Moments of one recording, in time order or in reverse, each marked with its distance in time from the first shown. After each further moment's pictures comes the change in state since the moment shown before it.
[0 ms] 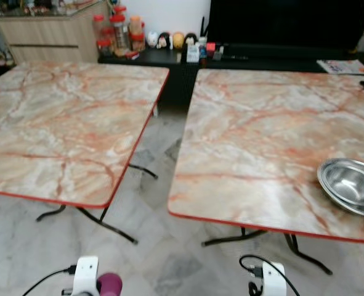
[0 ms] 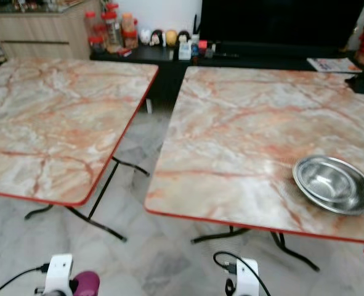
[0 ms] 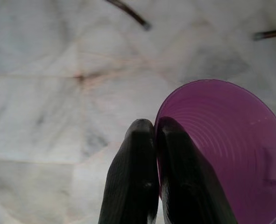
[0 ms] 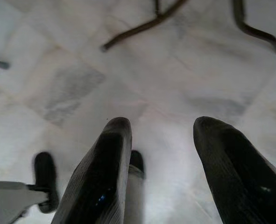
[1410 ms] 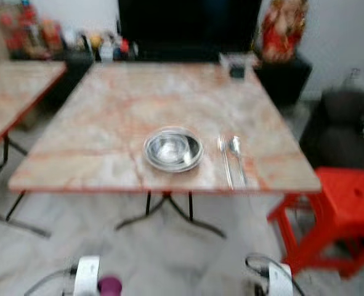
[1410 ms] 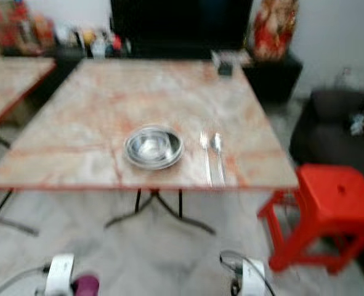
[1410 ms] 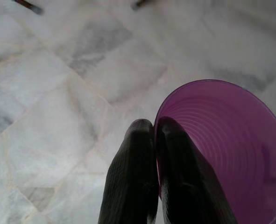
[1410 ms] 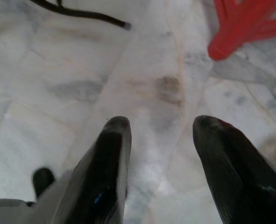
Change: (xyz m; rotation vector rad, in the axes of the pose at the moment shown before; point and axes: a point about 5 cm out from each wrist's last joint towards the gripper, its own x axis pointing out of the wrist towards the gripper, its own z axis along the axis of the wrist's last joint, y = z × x) left arm -0.001 0.009 0.000 -0.018 -0.021 0.072; right arm -0.001 -0.009 -0.002 0.025 -0.001 -0.029
